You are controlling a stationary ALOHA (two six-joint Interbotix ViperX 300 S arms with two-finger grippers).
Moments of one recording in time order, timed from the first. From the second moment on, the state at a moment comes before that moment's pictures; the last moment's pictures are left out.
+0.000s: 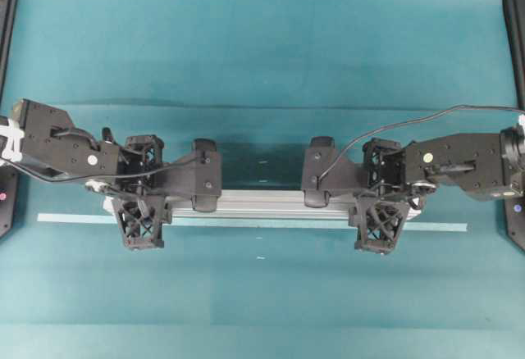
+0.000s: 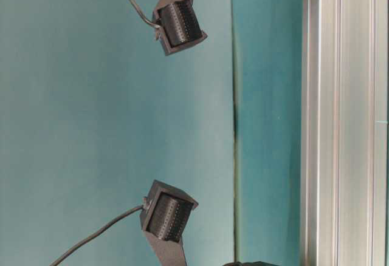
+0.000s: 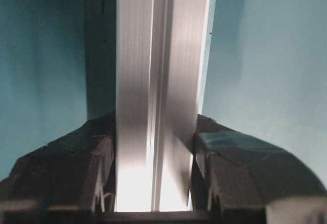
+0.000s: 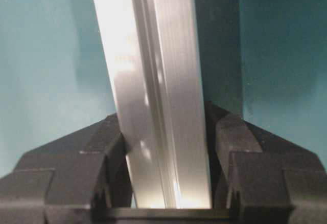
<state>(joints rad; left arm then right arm) -0.01 0.02 0.69 0.04 0.58 -0.09 0.00 0.04 0.73 0.12 0.57 0.06</state>
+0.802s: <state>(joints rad) -0.01 0.02 0.73 0.03 0.56 -0.11 0.00 0.05 0.73 0.16 0.58 0.10</state>
